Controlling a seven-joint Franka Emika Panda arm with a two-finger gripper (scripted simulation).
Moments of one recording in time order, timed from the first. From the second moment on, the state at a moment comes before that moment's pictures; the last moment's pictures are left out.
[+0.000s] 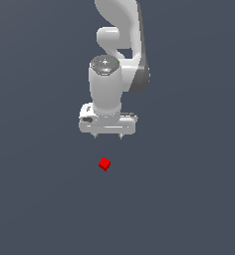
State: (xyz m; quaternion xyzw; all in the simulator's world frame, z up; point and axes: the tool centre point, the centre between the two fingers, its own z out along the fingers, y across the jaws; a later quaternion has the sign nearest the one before) arm 0.007 -0.037 0.178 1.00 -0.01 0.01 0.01
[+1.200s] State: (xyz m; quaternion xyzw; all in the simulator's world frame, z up) arm 0.039 -0.048 0.081 0.98 -0.18 0.01 0.01
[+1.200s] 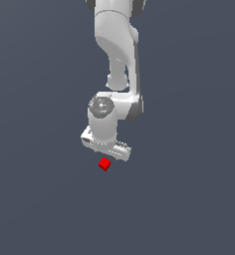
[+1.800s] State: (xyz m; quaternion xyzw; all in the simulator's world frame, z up) arm 0.056 -0.060 0.024 0.96 -0.28 0.00 0.00
